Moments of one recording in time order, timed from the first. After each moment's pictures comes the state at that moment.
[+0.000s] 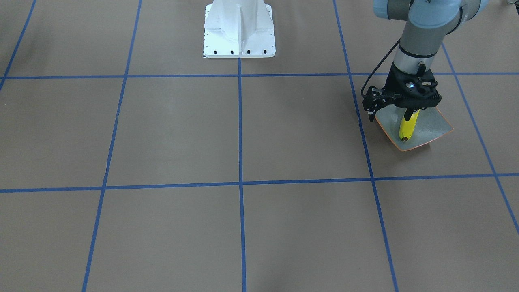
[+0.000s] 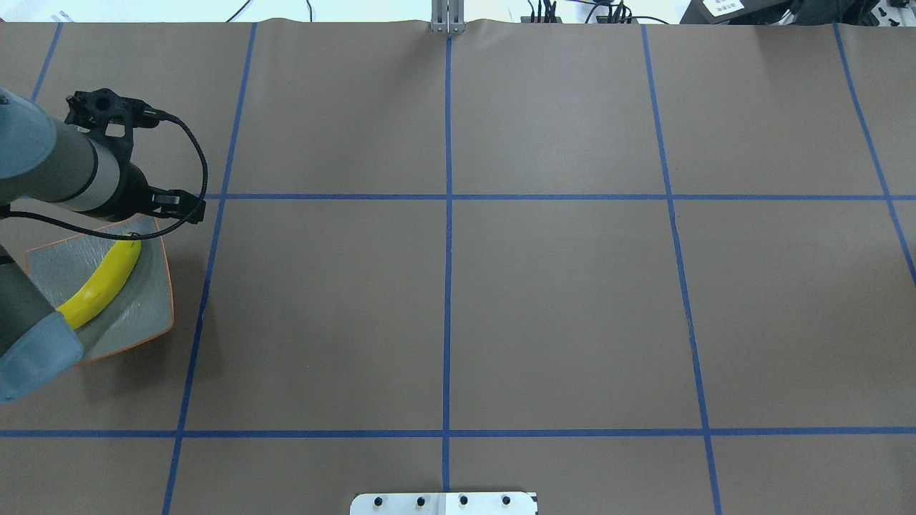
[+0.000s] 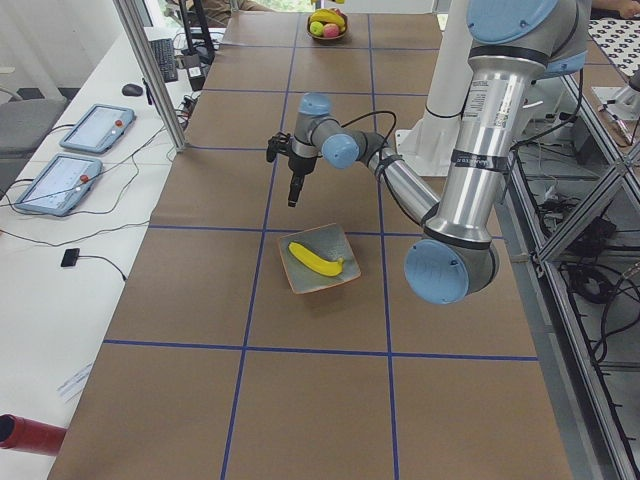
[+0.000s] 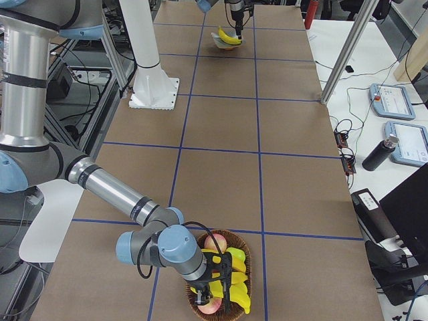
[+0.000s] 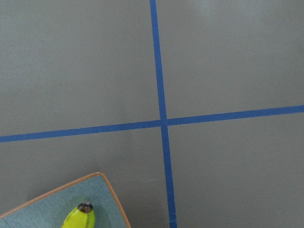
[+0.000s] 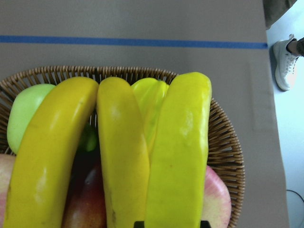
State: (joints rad) left arm -0.81 -1.78 -2.03 -1.59 -1.86 -0.87; right arm 1.82 -1.77 1.36 -0.98 2.18 -0.08
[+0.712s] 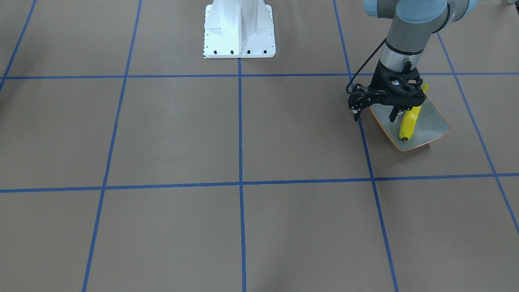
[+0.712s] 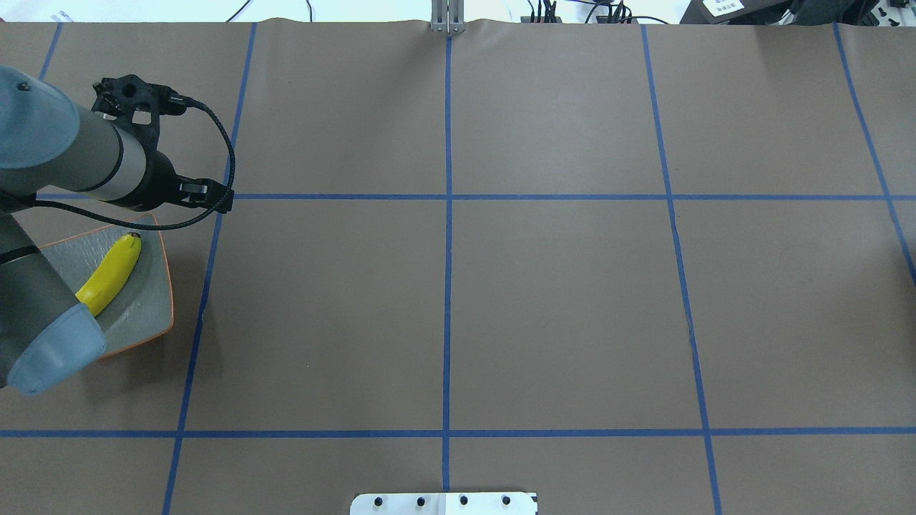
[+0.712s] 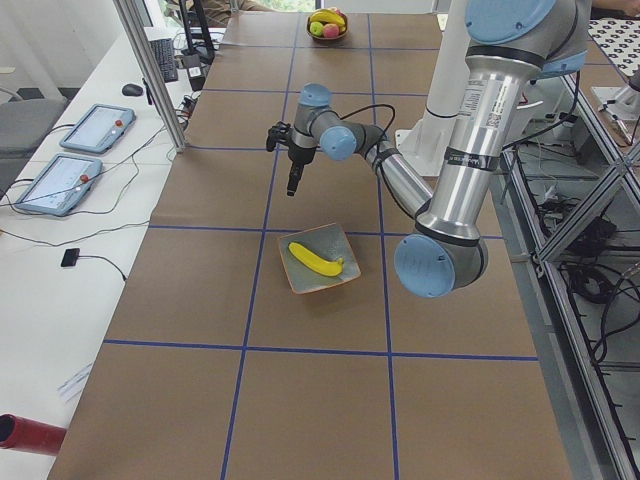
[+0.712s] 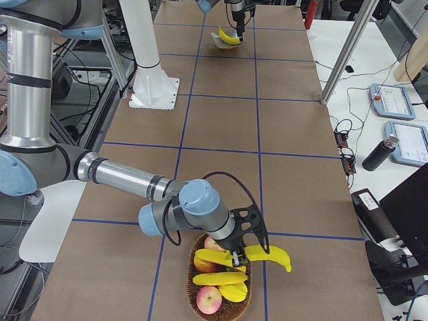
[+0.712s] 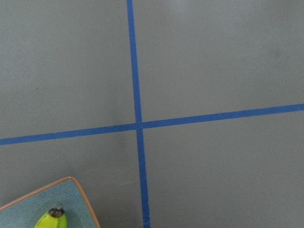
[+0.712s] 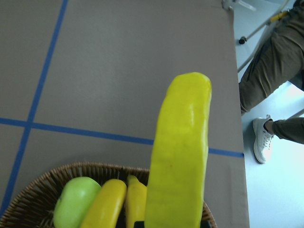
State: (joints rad) left arm -0.80 -1.87 -2.02 -1.59 -1.86 -0.88; right arm 1.74 -1.70 1.56 -0.98 2.22 -0.08
